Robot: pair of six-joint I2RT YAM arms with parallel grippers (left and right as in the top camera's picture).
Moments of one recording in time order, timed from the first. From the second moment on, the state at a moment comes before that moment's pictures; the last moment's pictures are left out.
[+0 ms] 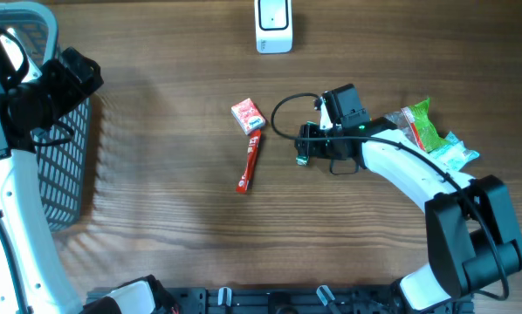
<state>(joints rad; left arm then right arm) 0.32 1.41 1.66 -1.13 0.21 -0.38 0.38 1.73 0.98 -0.39 -0.22 0.47</state>
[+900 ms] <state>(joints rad) 0.32 1.41 1.66 -1.13 0.21 -0.38 0.56 1.74 0.98 -0.33 0.22 0.76</state>
